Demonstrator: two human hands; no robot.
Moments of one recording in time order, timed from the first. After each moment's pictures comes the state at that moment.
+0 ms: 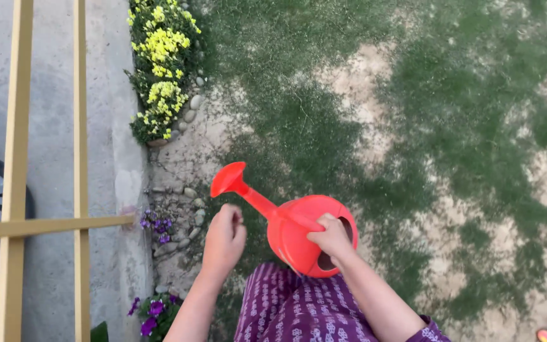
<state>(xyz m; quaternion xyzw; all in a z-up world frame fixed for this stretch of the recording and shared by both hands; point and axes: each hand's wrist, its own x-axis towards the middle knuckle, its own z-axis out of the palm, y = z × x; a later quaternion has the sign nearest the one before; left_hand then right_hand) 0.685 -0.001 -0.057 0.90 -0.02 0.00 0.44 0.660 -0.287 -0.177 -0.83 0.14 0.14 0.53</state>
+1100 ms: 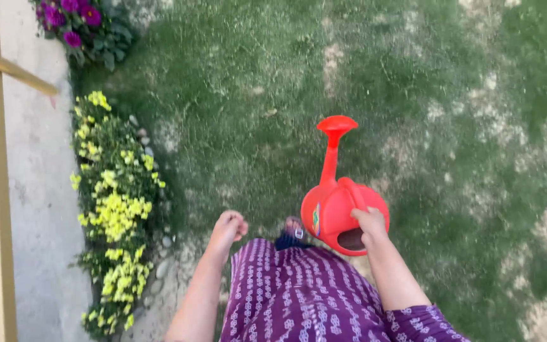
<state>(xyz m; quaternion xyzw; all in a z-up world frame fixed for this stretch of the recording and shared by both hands) 1.653 -0.138 -0.264 0.64 0.25 -0.29 0.66 1.622 -0.579 -0.308 -0.67 0.45 0.06 0.59</state>
